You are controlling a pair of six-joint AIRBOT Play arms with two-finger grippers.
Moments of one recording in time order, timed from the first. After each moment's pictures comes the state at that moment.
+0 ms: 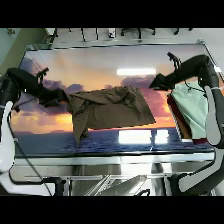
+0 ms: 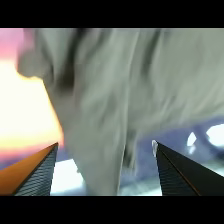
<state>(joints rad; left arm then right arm) 0.08 -1.53 1.48 -1.98 1.52 1.68 -0.12 -1.77 1.71 2.27 -1.46 -1.81</state>
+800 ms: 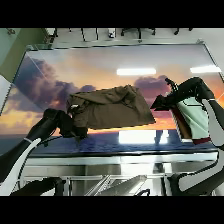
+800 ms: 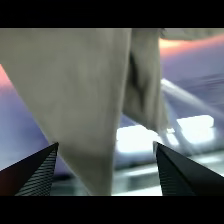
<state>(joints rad) -0.37 -1.28 0.87 -1.66 1.19 1.41 -0.18 -1.75 1.38 2.26 -1.41 -1.94</state>
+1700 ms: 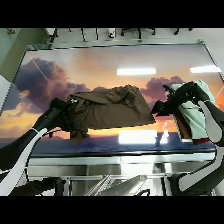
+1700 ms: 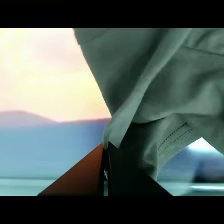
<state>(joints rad) -0.36 -1.39 1.03 -1.42 1.34 1.38 -0.18 -1.81 1.34 2.18 -1.40 -1.92</state>
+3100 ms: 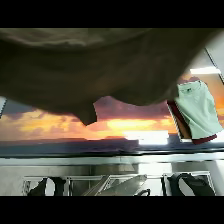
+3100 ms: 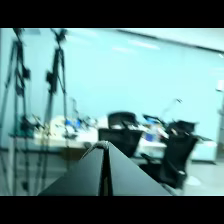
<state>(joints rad) 0.66 -0.66 1.91 -2.56 0.97 1.73 -0.15 -0.88 1.96 2.47 -1.08 -1.93</state>
